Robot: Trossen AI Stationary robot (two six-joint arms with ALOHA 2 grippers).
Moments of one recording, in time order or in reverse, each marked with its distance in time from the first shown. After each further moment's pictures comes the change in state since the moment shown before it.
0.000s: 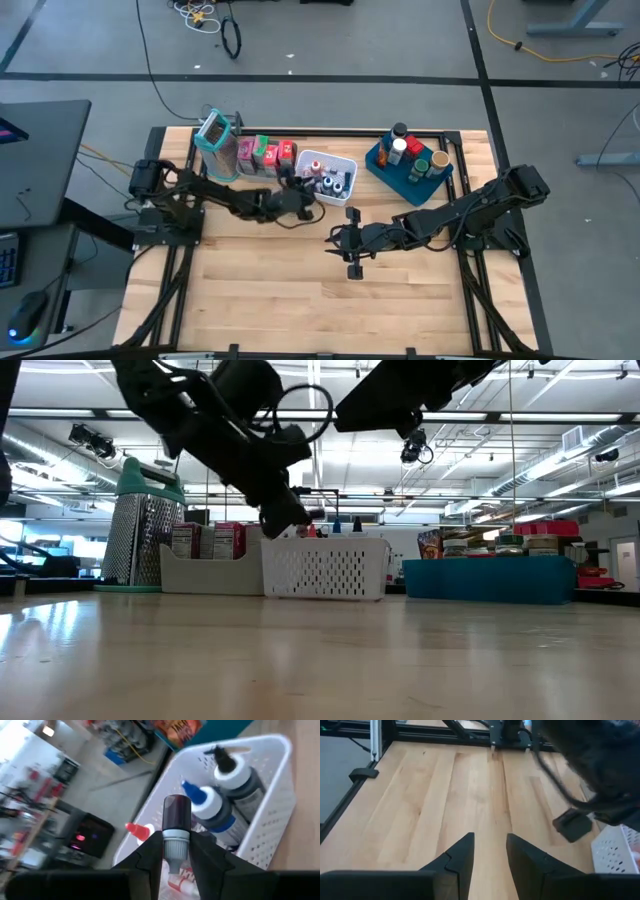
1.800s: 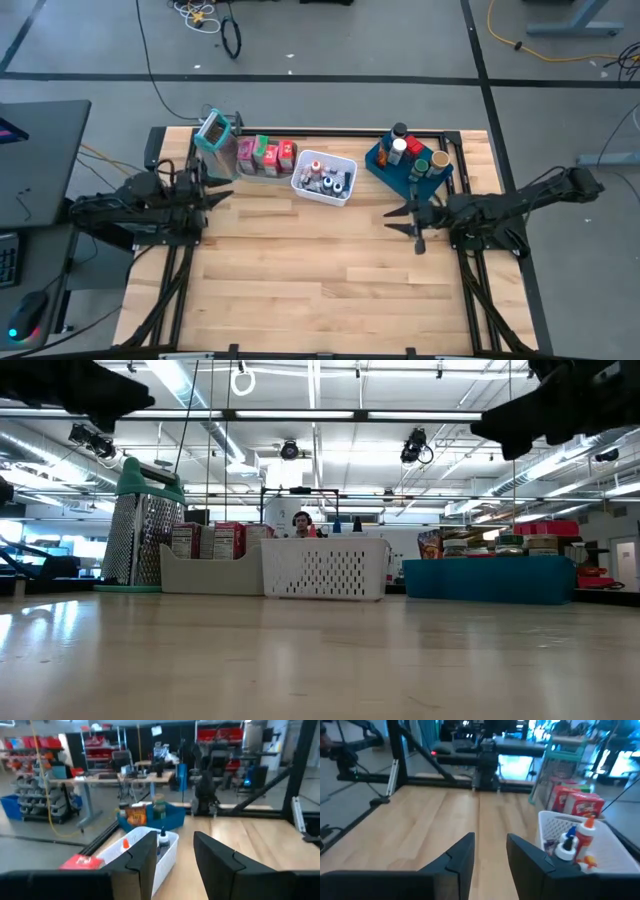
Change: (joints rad) left arm 0.012 -1.687 -0.431 -0.727 0.560 -0.354; right arm -0.082 -0.876 -0.710 0.206 -0.071 -0.119
